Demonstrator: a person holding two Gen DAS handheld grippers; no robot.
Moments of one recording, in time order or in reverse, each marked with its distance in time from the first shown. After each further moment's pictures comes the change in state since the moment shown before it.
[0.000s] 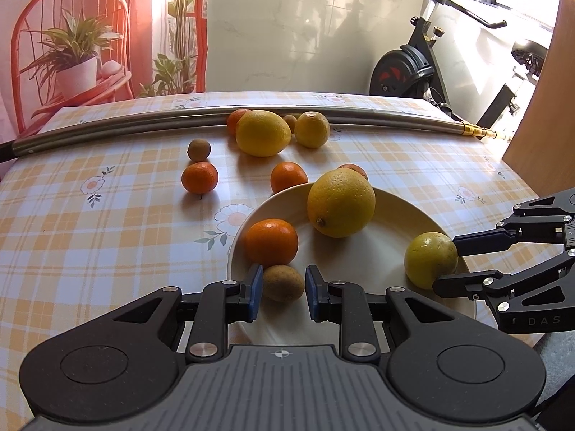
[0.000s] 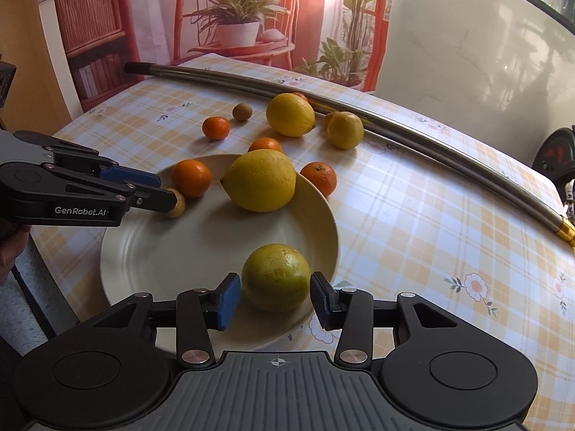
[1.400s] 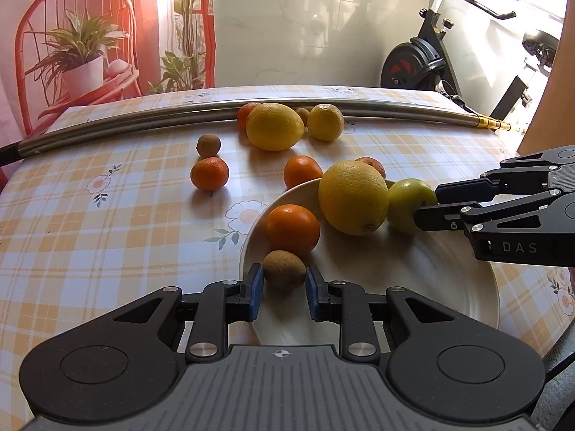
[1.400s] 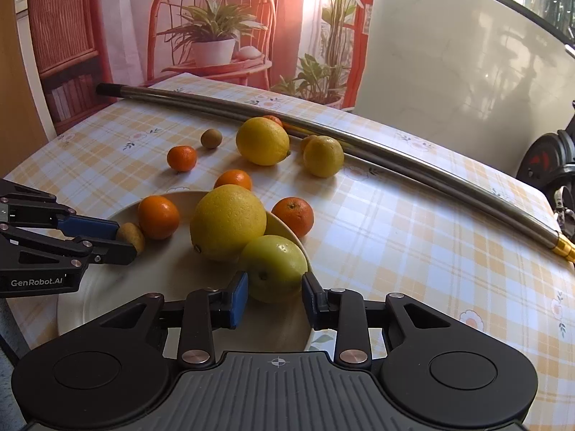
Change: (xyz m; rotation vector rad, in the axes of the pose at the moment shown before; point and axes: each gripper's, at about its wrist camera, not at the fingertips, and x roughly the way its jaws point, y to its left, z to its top) left arm 0.012 0.002 0.002 0.011 0.012 0.048; right arm 0.029 -0.015 0.024 0.043 -0.080 -0.063
